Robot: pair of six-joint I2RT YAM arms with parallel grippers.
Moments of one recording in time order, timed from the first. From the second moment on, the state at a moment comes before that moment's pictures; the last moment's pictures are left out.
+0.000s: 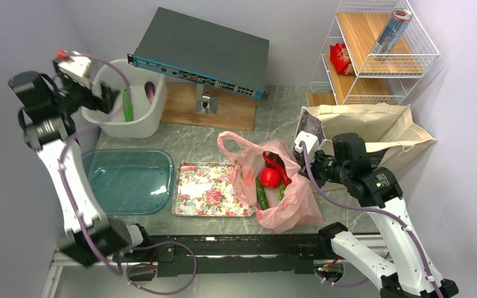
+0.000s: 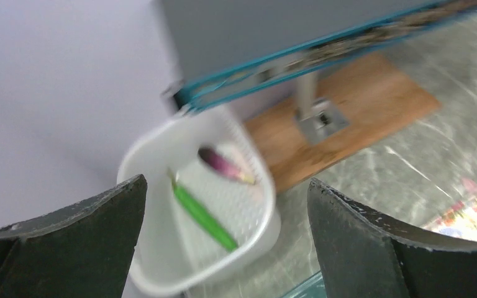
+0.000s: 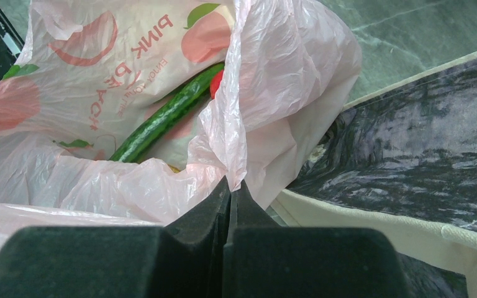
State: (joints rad) left arm 0.50 1.26 1.54 -0.48 0.84 0.44; right arm 0.38 0.79 1.12 -1.05 -0.36 -0.49
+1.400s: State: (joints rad) left arm -0.88 1.85 1.34 -0.20 0.47 1.47; right arm 0.38 0.82 1.13 -1.00 -0.38 -0.48
